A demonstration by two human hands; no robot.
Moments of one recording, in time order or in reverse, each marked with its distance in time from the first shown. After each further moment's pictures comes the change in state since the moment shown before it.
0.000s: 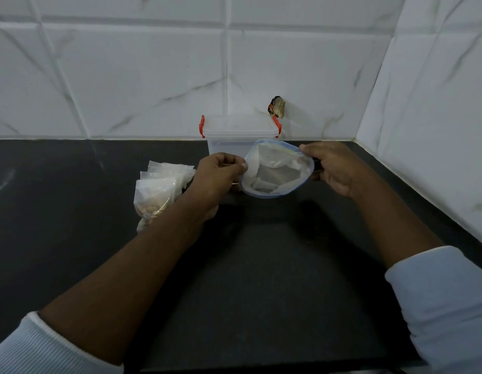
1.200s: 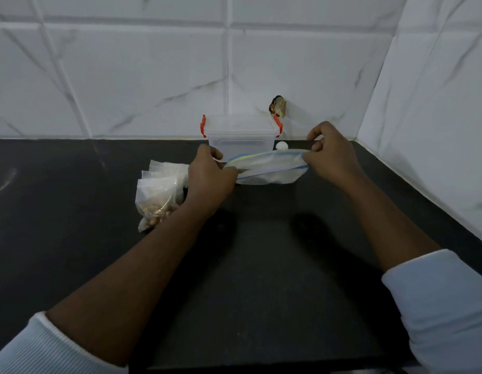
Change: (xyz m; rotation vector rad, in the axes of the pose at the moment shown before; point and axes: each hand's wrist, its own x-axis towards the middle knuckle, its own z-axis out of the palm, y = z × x) left_hand -0.006 -0.002 -0.002 0.465 0.322 0.208; right_hand -0.006 -0.006 0.011 -0.528 0.292 -0.305
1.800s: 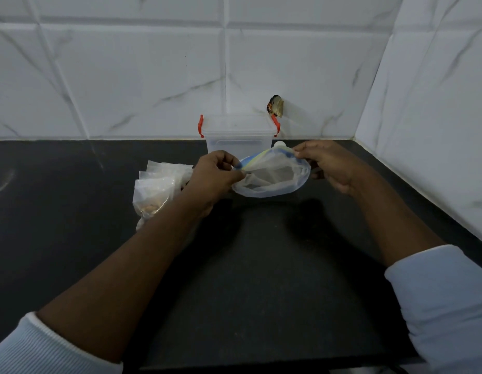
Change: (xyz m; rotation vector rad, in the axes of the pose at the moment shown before) left_hand 0.004 0.010 -0.006 -0.165 -0.326 -0.110; right_hand 0.008 0.011 -0.005 0.373 -0.369 0.196
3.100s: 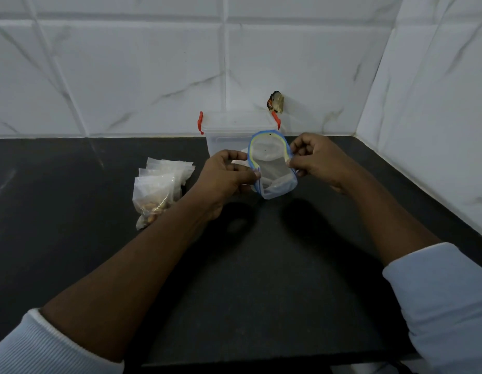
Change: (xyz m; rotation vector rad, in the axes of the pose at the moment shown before) left_hand -0.004 -0.010 0.017 -0.343 -0.107 -0.039; right_hand -0.005 0.001 0.012 -0.118 0.029 -0.141
